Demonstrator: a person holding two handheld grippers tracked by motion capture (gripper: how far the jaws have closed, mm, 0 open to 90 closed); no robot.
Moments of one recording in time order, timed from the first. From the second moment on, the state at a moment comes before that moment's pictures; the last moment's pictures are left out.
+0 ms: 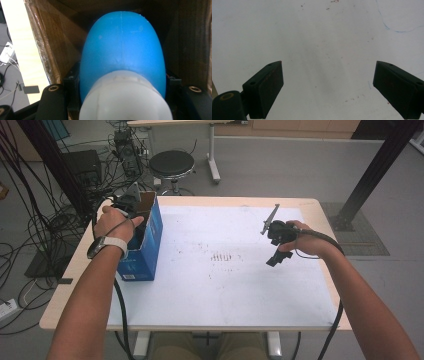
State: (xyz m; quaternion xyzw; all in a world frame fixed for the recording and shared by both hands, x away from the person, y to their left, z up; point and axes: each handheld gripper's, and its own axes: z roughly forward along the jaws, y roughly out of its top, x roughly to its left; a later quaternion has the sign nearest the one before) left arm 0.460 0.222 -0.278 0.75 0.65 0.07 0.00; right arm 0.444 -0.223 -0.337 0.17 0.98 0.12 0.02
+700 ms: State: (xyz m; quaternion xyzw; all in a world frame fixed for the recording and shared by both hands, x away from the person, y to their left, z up) left arm 0.459 0.222 -0.279 0.75 0.65 0.08 0.00; right arm 0.443 -0.223 -0.337 0.17 0.98 0.12 0.02
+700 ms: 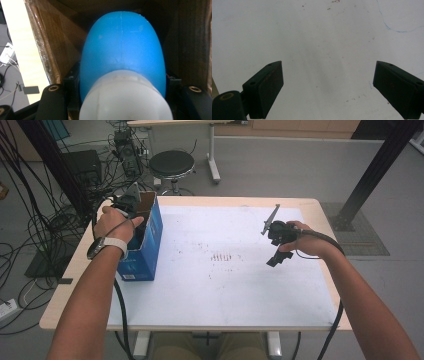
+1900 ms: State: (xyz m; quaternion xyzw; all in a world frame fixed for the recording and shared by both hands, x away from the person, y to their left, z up) left arm 0.458 0.221 -0.279 0.75 0.65 0.08 0.01; right arm 0.441 -0.221 -0.339 0.17 0.98 0.12 0.01
